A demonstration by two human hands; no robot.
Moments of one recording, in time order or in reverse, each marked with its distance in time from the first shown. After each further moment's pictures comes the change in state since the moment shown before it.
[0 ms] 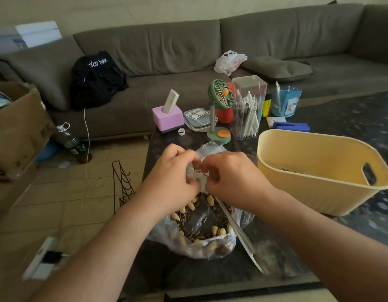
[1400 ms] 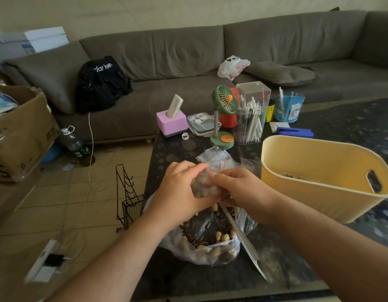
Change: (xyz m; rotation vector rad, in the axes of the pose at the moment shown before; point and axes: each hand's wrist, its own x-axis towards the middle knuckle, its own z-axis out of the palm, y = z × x) left_hand -0.002 -0.028 0.034 -0.012 0.105 0.086; right_hand -0.005 0.004 0.008 1.005 -0.268 0.688
